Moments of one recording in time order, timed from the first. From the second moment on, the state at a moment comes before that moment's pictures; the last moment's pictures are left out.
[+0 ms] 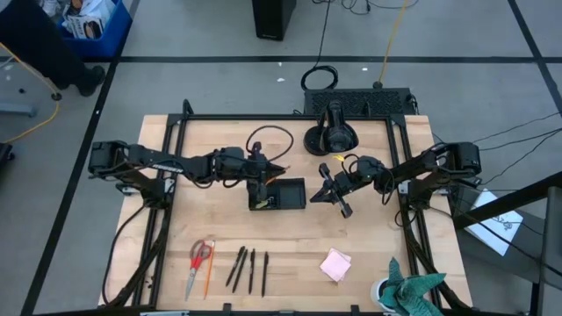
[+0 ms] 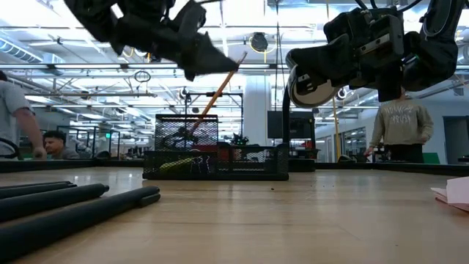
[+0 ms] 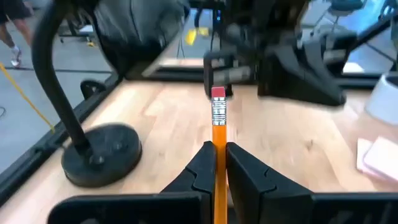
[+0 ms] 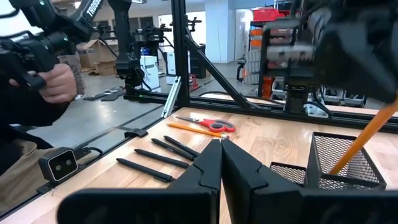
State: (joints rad) left arm 0.11 1.47 0.74 0.47 0.01 0.02; right arm -0.16 1.52 0.32 1.24 -0.60 0.04
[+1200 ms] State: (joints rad) left arm 0.16 1.47 0.41 0.84 0.04 0.06; right arm -0.16 1.52 0.32 1.26 -0.57 0.00
